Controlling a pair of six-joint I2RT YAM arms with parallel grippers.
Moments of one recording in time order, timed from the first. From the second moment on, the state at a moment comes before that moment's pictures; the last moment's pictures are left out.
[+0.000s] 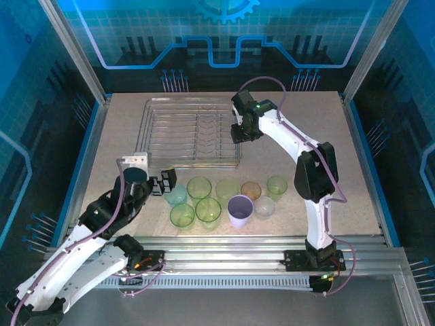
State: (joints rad) left arm -0.57 0.61 0.72 -0.66 -0.37 -0.47; right arm 0.49 2.08 1.89 -1.01 0.06 0.21
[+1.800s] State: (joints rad) left arm -0.57 0.72 0.72 -0.62 -0.24 -0.51; right arm 0.30 1.68 1.30 -0.82 0.19 0.28
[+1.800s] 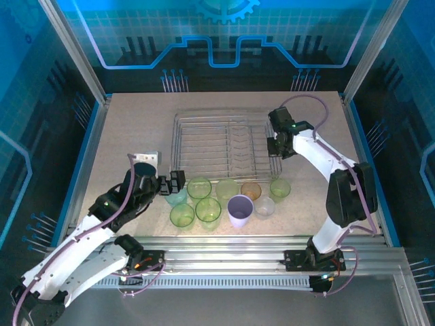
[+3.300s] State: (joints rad) left arm -0.57 0.59 0.64 -0.57 -0.28 -0.77; right arm 0.76 1.64 1.61 -1.06 -0.03 0.32
